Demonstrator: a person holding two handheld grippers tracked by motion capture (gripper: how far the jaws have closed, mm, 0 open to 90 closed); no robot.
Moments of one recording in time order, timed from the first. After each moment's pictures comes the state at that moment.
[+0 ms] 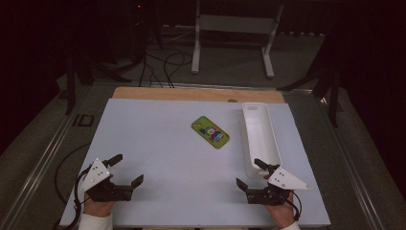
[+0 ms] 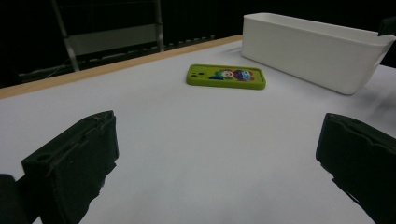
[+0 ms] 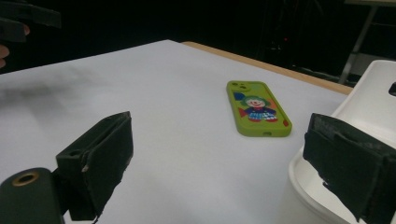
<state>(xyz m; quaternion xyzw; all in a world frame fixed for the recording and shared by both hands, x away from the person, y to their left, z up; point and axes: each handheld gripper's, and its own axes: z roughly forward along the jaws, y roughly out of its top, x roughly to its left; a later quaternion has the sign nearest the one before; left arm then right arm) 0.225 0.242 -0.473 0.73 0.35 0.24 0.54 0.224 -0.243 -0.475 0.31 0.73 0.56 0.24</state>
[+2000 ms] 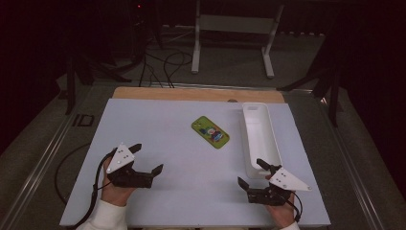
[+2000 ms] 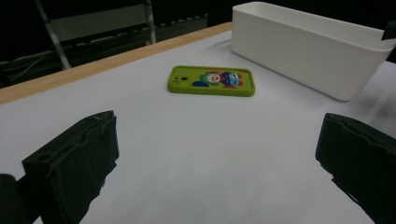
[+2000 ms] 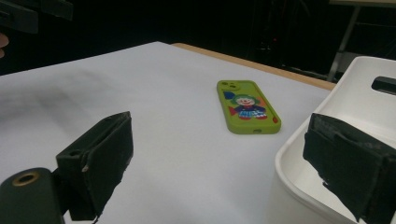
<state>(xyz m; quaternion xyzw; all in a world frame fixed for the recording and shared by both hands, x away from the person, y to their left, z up) 0.256 0.189 -0.442 0.77 0.35 0.22 0.50 0.223 -0.246 -0.477 0.32 0.72 0.56 0.25</state>
